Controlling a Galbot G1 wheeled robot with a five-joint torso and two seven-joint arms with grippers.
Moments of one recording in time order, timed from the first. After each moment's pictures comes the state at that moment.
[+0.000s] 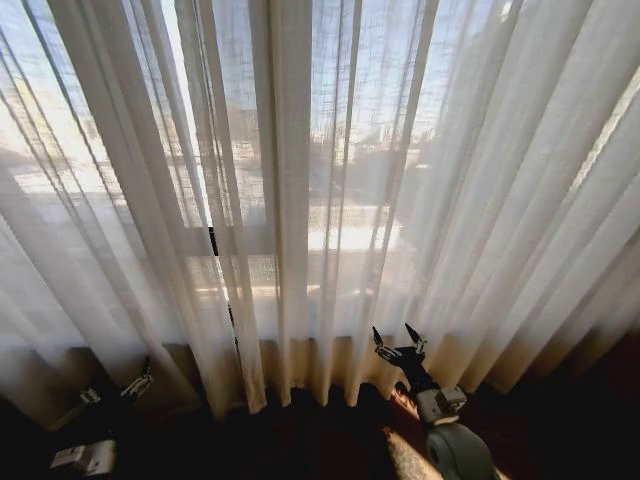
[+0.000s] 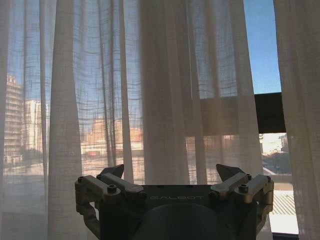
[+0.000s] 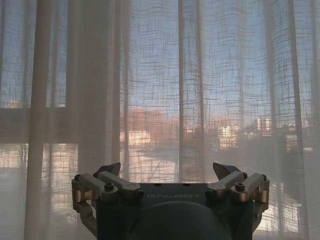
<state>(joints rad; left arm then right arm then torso) 1.59 -1.27 -0.95 -1.80 -0.41 -0.33 0.02 -1.44 1.30 0.58 1.99 0.28 0.08 -0.09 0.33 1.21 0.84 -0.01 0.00</state>
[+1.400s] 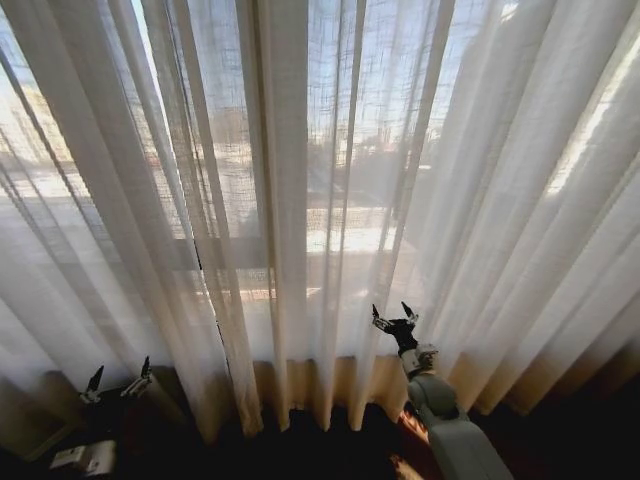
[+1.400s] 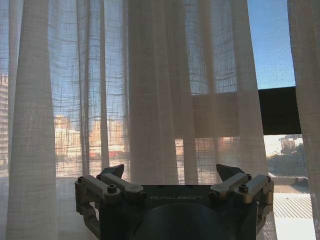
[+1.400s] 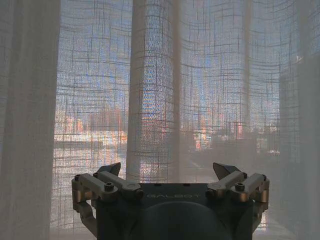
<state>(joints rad) 1.59 -1.27 -0.95 -1.80 -0.41 -0.33 0.02 -1.01 1.24 0.42 1.58 0.30 0.09 0.06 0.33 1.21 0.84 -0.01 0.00</state>
